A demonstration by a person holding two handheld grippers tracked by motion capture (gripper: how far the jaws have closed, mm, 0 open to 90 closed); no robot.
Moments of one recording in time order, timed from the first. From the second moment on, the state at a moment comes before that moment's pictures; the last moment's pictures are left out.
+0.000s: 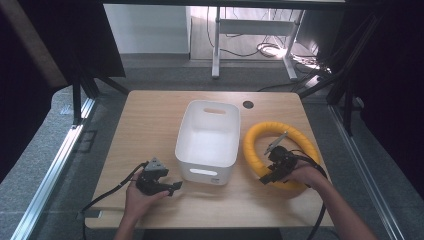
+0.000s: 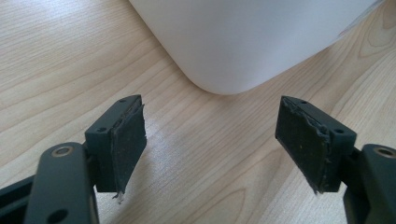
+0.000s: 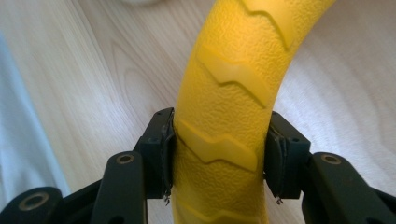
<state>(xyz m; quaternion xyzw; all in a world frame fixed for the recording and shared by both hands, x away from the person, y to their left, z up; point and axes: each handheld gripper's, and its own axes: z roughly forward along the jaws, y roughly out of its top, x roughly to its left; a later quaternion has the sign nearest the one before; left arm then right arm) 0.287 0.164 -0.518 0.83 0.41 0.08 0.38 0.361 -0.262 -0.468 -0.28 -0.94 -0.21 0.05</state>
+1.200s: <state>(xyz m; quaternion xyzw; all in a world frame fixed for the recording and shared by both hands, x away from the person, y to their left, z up) 0.288 0.164 -0.519 0.83 0.41 0.08 0.38 0.370 -0.321 -0.419 -0.33 -0.84 -0.42 0.03</state>
